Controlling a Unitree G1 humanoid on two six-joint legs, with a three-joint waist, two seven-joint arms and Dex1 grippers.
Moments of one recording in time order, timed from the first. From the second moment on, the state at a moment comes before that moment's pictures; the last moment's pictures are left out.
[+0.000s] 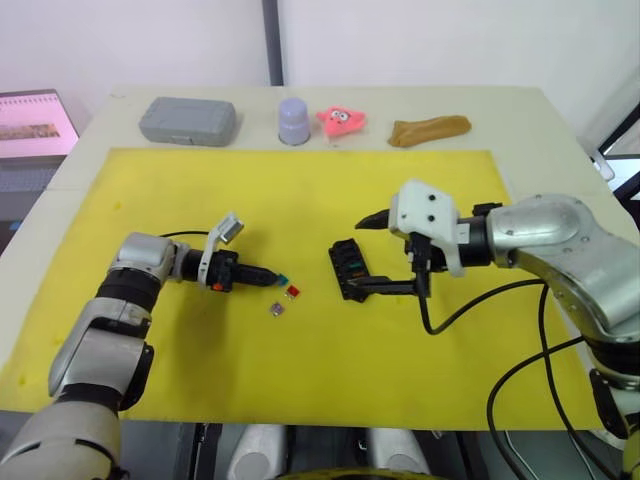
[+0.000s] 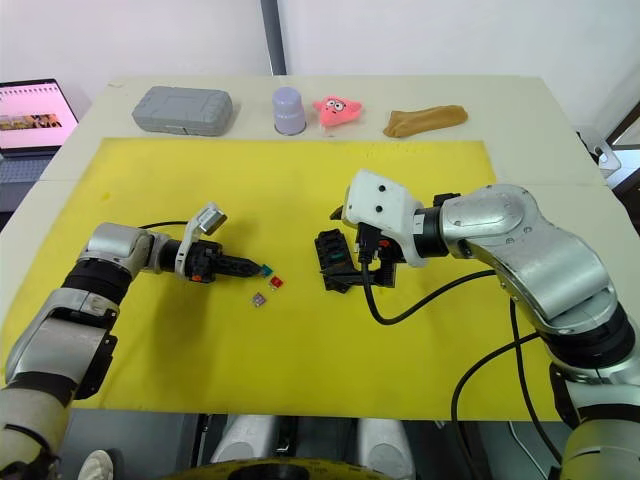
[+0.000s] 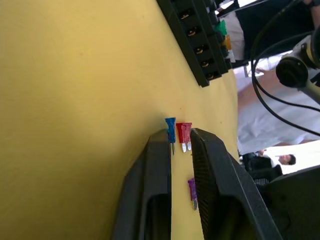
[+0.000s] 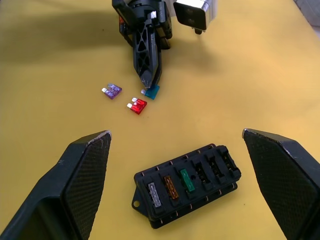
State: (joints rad) left arm -0.83 0.58 -0.26 0.73 -0.36 0.97 -1.61; right arm -0.69 -0.87 0.19 -0.59 0.49 0.94 0.95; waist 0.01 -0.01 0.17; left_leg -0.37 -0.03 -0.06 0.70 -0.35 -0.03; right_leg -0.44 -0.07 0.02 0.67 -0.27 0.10
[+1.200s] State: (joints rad) left arm -0.64 0.70 0.02 0.20 -0.46 0.83 -1.42; right arm -0.73 -0.81 0.15 -0.47 0.60 1.03 0.95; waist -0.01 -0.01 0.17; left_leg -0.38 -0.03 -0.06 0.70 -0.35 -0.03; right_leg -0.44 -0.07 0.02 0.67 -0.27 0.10
